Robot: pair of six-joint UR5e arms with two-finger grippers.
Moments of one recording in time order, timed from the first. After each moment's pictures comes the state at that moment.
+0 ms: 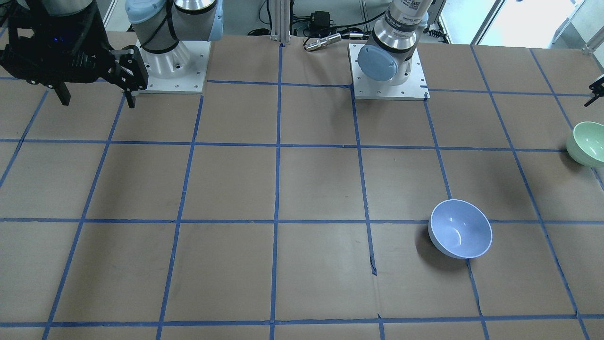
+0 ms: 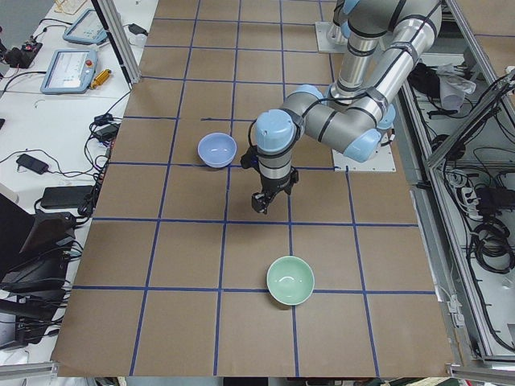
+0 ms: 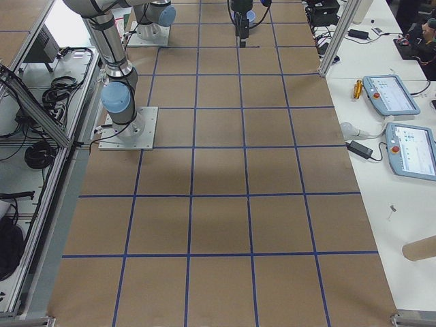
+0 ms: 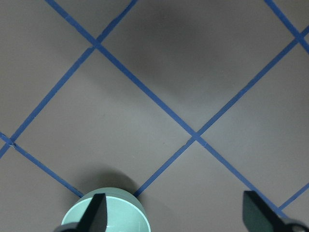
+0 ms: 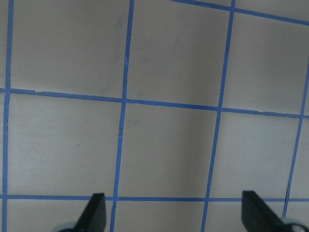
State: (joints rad) left arm -0.56 -1.72 -1.65 -1.33 1.68 1.92; right arm 1.60 -1.53 1.37 -1.45 -1.74 -0.09
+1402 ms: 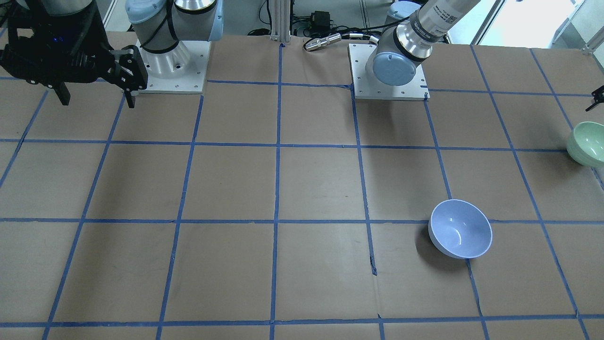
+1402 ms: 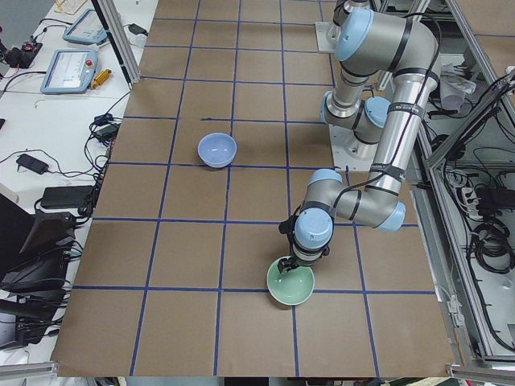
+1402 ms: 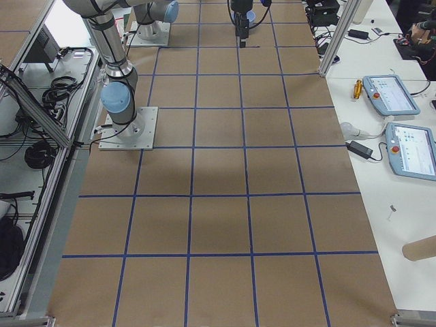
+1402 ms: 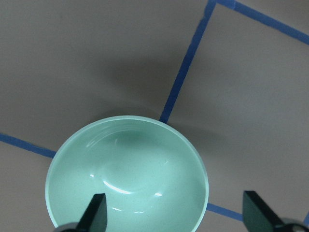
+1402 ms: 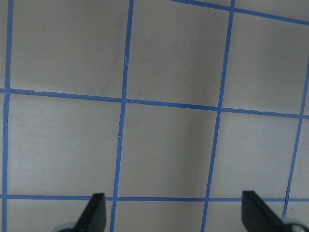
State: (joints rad) left arm -0.32 -1.95 -1.67 -1.09 1.64 2.45; right arm 1.60 -1.53 1.37 -1.45 -1.74 -0.09
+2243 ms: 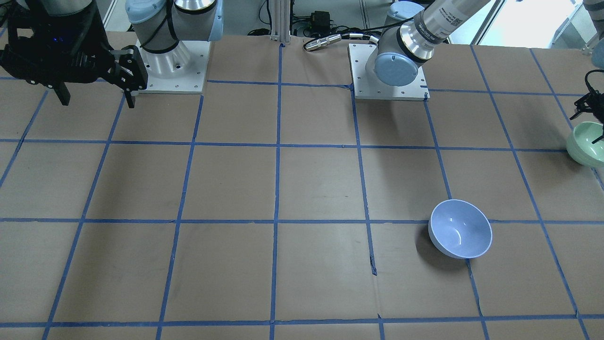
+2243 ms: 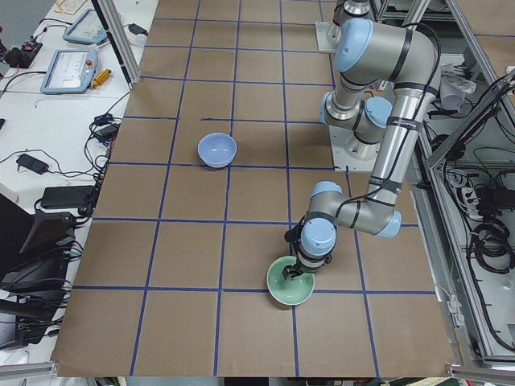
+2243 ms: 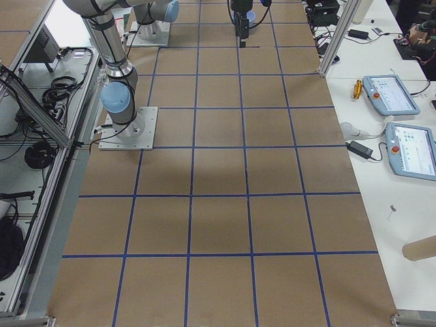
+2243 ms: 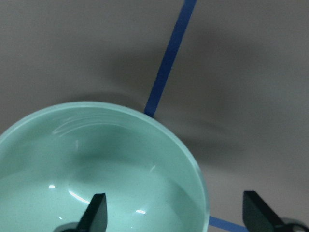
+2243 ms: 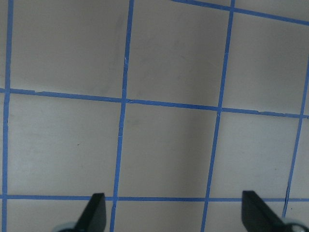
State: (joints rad) left arm -0.29 -2.01 -1.77 -0.90 1.64 2.48; right arm 1.60 -1.53 1.37 -1.45 -1.74 -0.09
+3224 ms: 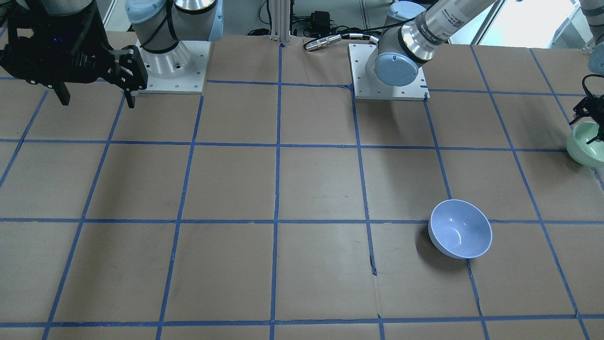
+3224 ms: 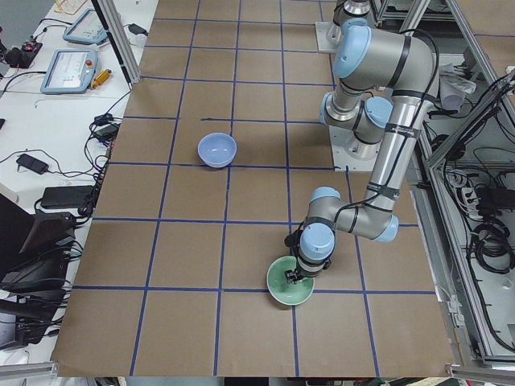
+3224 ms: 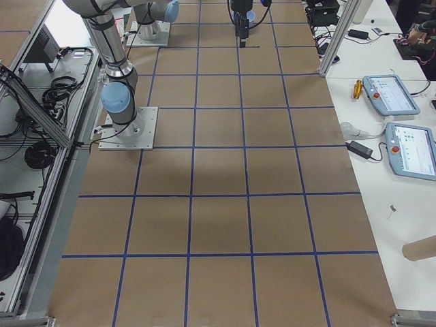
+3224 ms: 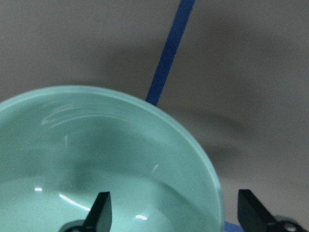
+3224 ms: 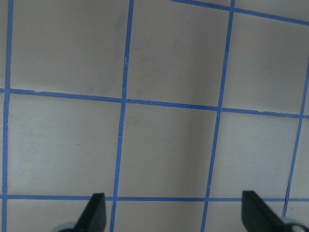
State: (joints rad) left arm -0.29 -2.03 -1.77 -0.86 1.66 2.48; right arm 1.60 -1.53 1.37 -1.45 -1.74 -0.09
